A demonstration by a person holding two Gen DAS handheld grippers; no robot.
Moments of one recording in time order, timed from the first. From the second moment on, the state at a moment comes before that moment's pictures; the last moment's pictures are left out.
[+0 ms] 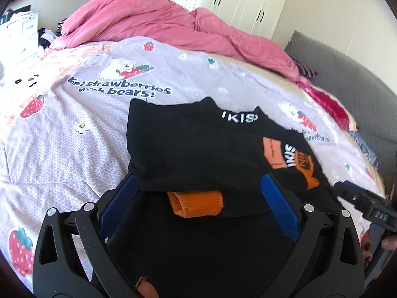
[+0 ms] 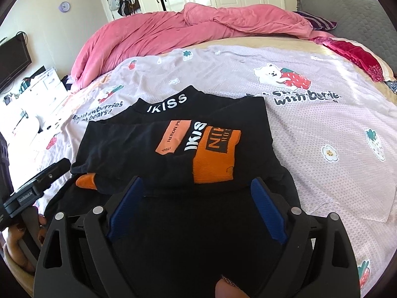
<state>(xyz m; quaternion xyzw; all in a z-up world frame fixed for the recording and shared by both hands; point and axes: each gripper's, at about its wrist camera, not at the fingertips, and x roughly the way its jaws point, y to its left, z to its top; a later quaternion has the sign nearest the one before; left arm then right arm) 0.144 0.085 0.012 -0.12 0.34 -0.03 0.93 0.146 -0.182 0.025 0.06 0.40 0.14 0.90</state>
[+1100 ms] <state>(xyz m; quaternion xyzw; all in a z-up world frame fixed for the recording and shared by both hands) 0.092 0.093 0.009 -0.15 0.34 -0.01 0.93 0.104 -0.219 0.033 0.04 0.41 0.14 0.90</state>
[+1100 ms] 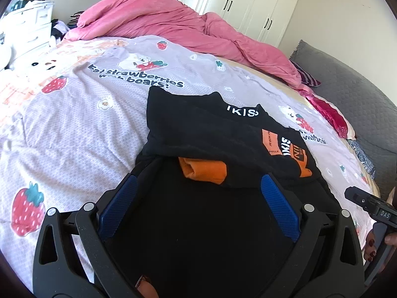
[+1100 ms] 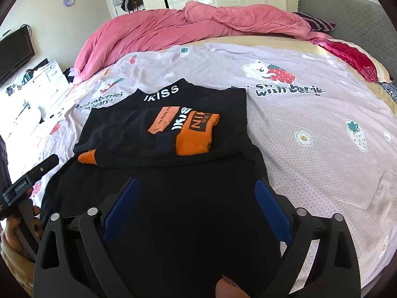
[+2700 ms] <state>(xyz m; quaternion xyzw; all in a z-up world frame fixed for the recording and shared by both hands) -0.002 0.130 -0.028 -0.12 0.47 0.05 0.88 0.039 -0.253 -0.009 0.01 0.49 0.13 0.86</state>
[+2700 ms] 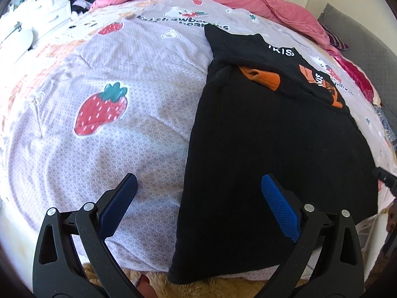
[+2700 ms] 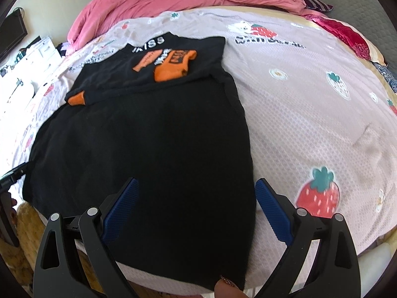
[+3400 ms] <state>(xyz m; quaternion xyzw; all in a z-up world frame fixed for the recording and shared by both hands) -0.033 0.113 -0.032 -0.14 0.48 -0.05 0.86 0.008 -0.275 -0.030 0.02 0.55 0.13 0.82</state>
